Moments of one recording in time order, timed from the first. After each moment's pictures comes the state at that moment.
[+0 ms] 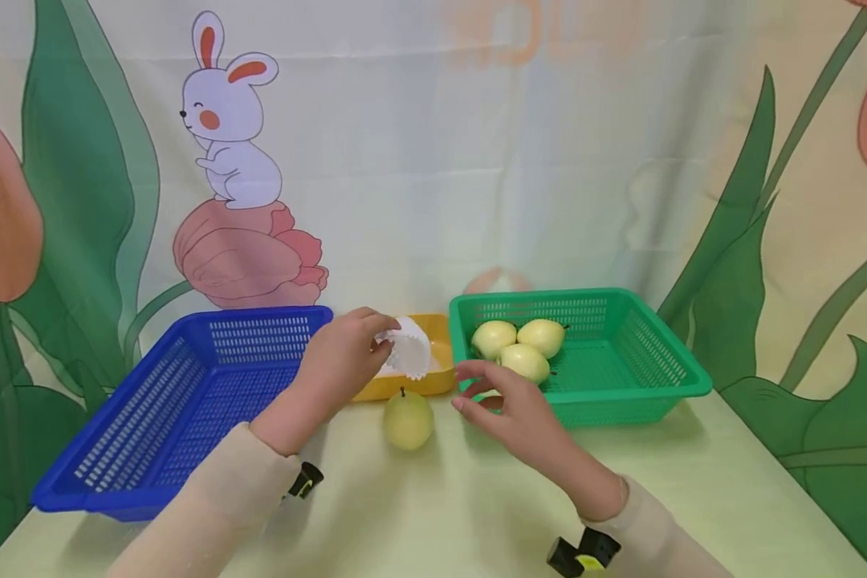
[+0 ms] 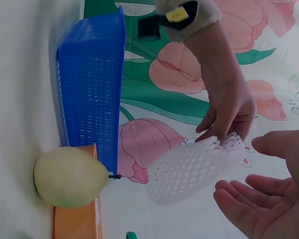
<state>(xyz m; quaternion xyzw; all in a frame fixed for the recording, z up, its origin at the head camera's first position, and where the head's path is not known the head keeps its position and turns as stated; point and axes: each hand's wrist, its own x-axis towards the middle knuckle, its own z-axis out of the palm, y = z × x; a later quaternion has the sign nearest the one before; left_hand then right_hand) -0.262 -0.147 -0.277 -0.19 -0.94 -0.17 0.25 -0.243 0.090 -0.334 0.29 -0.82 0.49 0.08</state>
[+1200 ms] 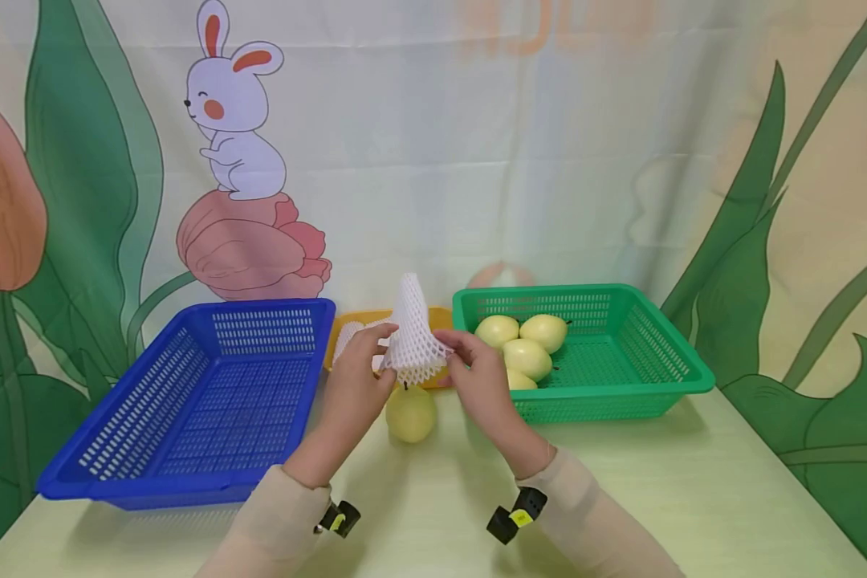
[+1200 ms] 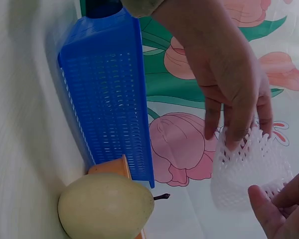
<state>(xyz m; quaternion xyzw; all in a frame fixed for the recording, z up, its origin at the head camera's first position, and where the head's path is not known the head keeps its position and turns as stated) -0.263 -0.137 -0.343 -0.11 -0.88 -0.35 0.29 -0.288 0.031 -0.349 0.17 -0.75 0.63 0.13</state>
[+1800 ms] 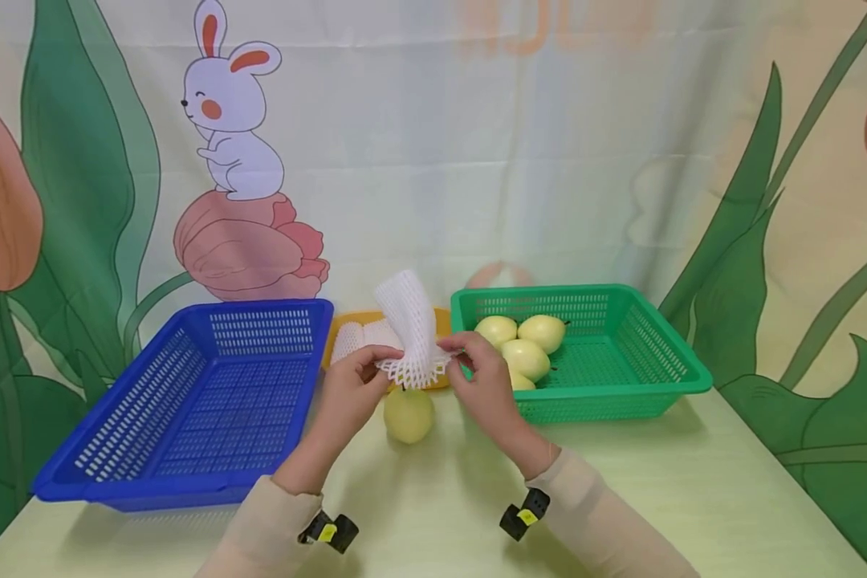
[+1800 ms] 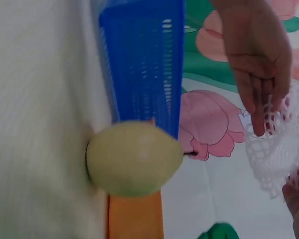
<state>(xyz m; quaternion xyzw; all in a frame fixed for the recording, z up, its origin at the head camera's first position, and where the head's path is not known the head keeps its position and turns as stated) -0.260 -0.141 -0.347 -0.09 -0.81 -0.56 0.16 -0.297 0.043 -0.370 0.30 -0.75 0.50 0.31</state>
